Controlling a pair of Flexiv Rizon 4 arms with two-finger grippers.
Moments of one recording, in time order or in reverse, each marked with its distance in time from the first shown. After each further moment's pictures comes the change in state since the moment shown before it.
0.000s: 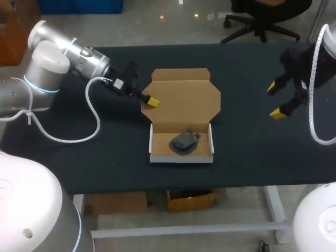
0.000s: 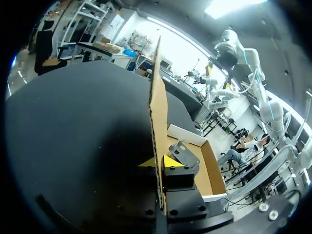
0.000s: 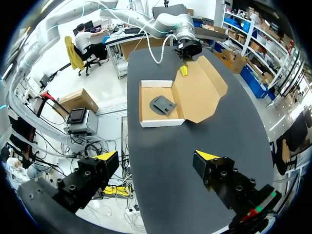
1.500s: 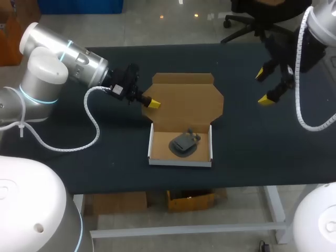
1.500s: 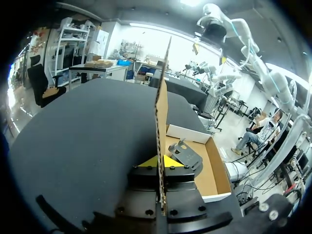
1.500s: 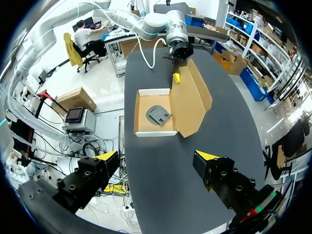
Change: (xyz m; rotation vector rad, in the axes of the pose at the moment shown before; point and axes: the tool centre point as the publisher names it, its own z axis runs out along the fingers) left arm 0.024 -0.004 0.002 0.005 -0.118 0.220; right arm -0.012 0.051 -0.011 0.041 -0.019 -0.034
